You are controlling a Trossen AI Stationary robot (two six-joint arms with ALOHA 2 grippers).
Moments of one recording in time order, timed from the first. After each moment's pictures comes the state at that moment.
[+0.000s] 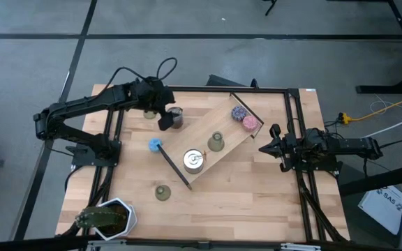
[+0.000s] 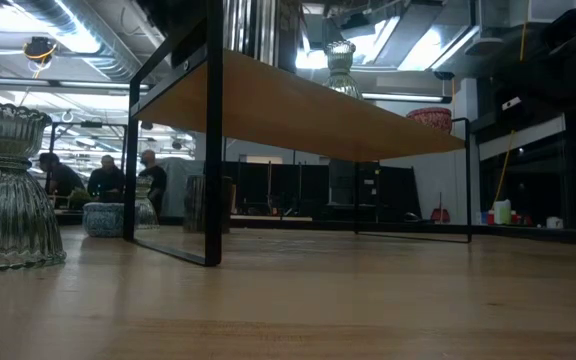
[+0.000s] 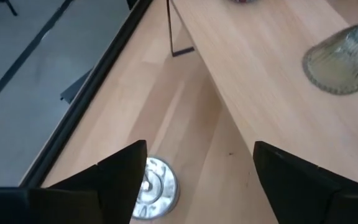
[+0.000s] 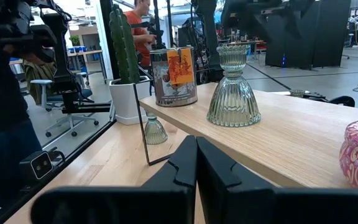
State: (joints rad) left arm 0.39 1.23 1.17 -0.70 -0.01 0.02; right arm 0.06 0.00 0.01 0.03 -0.11 0.10
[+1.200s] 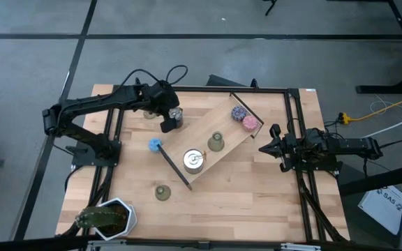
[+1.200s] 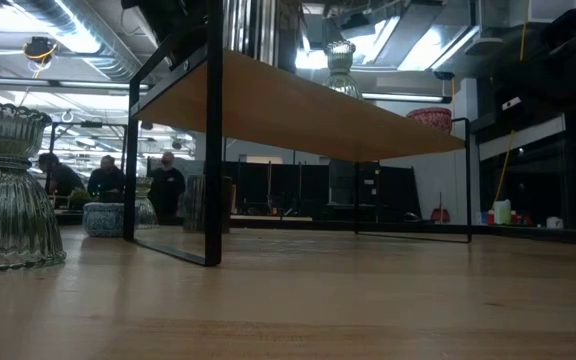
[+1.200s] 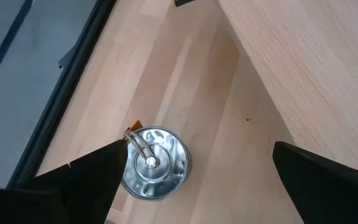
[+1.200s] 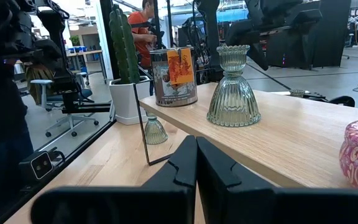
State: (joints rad) left arm 0.40 1.34 1.17 -0.77 -0.03 0.08; right arm 0.06 0.00 0.01 0.03 -0.11 0.10
